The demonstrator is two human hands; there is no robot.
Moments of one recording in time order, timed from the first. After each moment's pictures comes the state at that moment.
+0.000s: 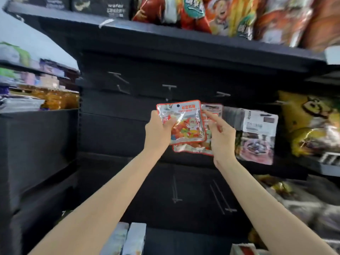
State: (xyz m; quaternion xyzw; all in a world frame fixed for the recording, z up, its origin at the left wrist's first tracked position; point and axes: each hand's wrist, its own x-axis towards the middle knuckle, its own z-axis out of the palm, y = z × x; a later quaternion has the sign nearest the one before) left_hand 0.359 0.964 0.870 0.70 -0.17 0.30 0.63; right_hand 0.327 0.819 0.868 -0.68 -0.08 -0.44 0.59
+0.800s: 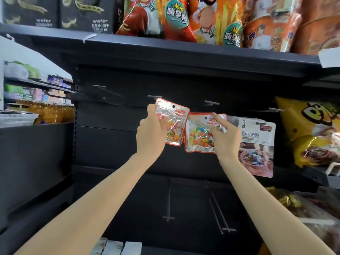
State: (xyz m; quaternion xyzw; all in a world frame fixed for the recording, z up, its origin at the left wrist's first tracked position) left_hand 0.371 0.936 0.898 0.76 -0.15 0.45 0.44; right_hand 0.371 0.755 0.889 -0.71 -0.01 -0.50 0.50
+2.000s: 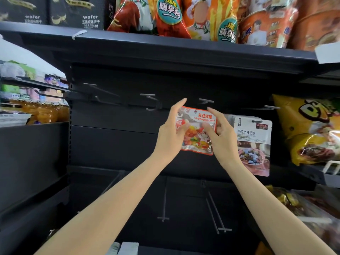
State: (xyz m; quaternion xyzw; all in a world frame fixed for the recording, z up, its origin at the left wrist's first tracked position) left_hand 0.373 0.891 0.888 0.68 -0.36 0.32 0.56; right_hand 0.354 0.746 0.887 -0.75 -0.15 -0.46 0.45
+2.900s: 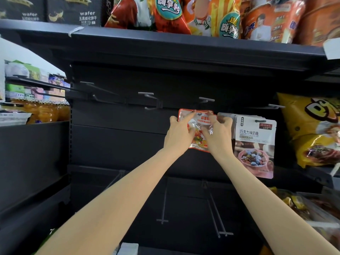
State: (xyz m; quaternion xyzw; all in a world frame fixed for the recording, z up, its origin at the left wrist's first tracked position) left_hand 0.415 0.856 0.892 0.82 -0.25 0.31 0.42; right_hand 0.394 0.739 0.890 -0.83 -0.01 -0.49 0.28
